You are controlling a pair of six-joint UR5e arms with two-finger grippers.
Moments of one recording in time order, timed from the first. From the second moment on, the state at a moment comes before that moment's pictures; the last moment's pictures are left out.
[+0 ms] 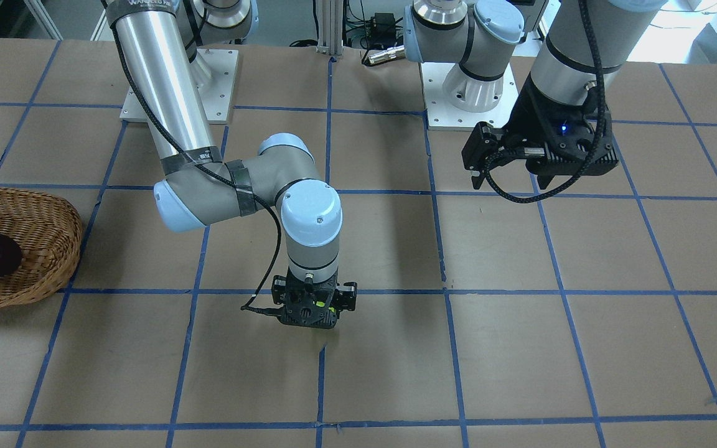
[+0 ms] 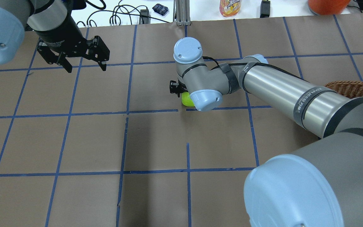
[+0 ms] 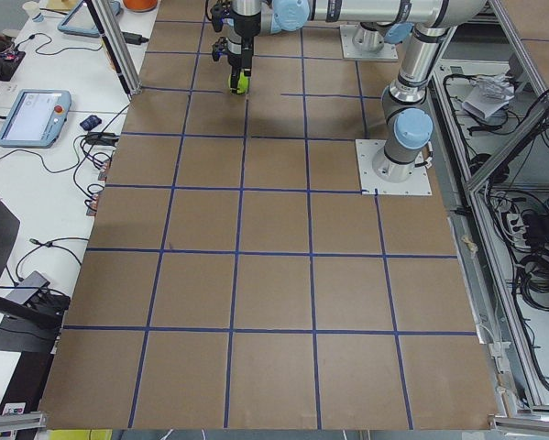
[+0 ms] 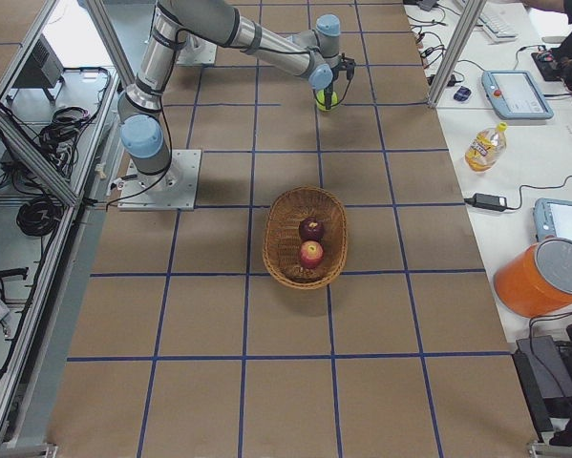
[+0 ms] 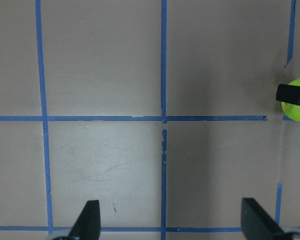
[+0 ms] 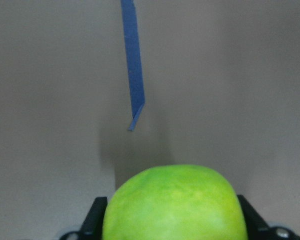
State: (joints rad) left arm -1.56 -1.62 -1.52 -1.53 1.58 0.00; right arm 1.93 -0.96 1.59 -2.32 -1.63 0.46
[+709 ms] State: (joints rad) left arm -1.55 -1.62 -1.53 -1.53 1.58 0.00; right arm 1.61 -1.21 1.63 -2.06 -1.66 0.12
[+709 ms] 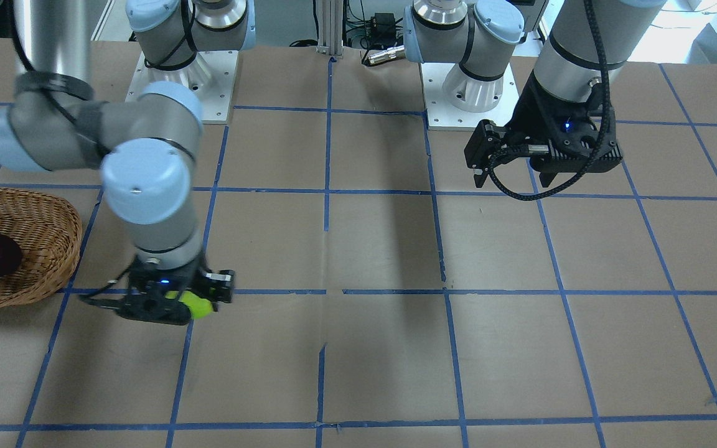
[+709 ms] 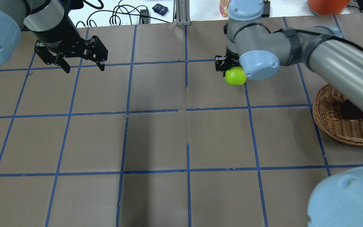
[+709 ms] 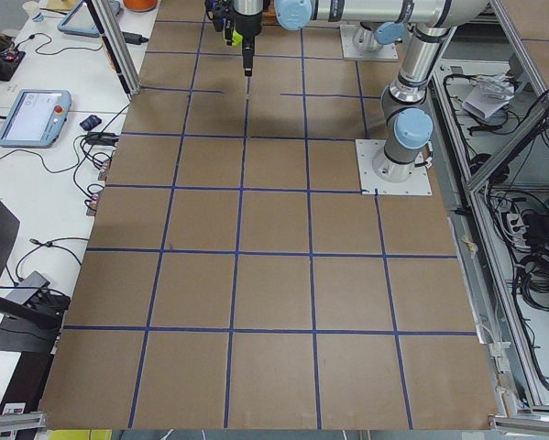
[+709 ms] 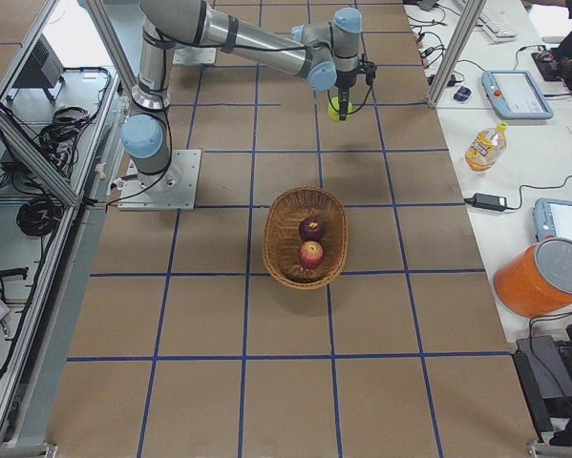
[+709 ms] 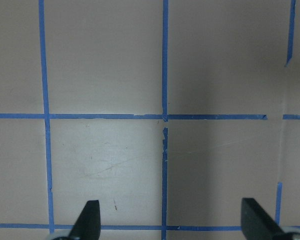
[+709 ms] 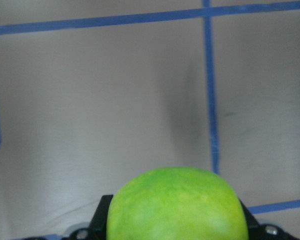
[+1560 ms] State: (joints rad) left arm -1.55 -1.62 -1.53 -1.53 1.58 0.00; right arm 1.00 -1.38 1.97 -2.23 -1.54 -0.70
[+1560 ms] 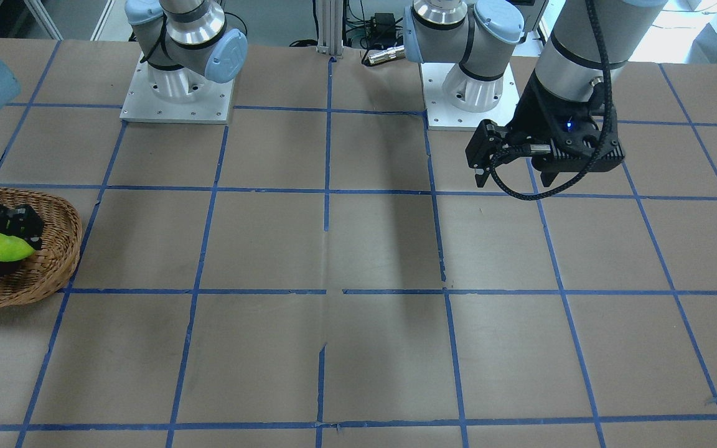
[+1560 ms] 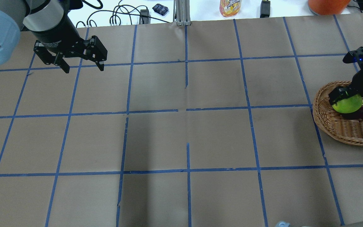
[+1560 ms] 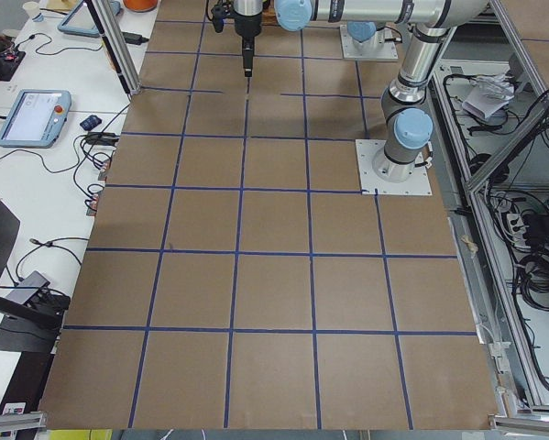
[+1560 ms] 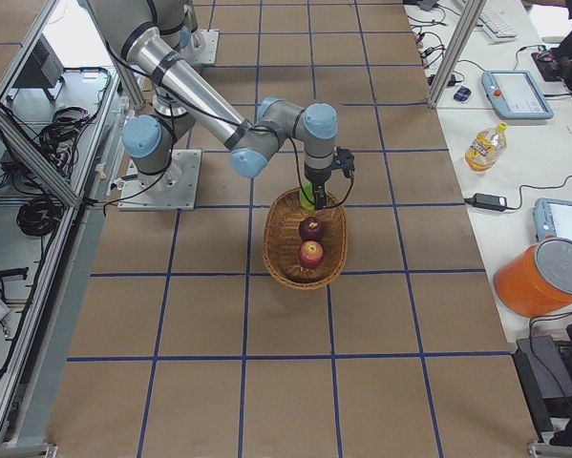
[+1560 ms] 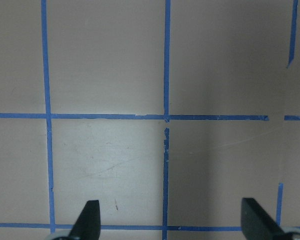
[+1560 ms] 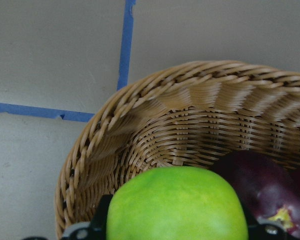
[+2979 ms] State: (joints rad) left arm -1.55 -1.62 -1.52 -1.54 1.58 -0.01; right arm 1.34 -1.58 1.49 -1.50 -1.49 -0.15
